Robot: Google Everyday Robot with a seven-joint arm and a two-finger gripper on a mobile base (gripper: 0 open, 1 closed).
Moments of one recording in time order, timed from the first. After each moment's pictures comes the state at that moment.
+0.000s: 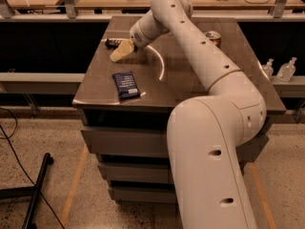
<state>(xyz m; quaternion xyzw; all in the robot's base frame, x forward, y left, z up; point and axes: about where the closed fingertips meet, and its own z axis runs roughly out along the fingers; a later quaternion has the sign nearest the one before) 0.844 0.092 0.823 -0.45 0.80 0.19 0.34</state>
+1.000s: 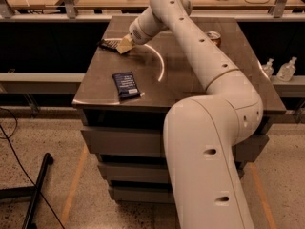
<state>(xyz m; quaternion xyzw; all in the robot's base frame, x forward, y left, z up) 0.844 0.093 0.835 -0.45 0.80 0.19 0.34</state>
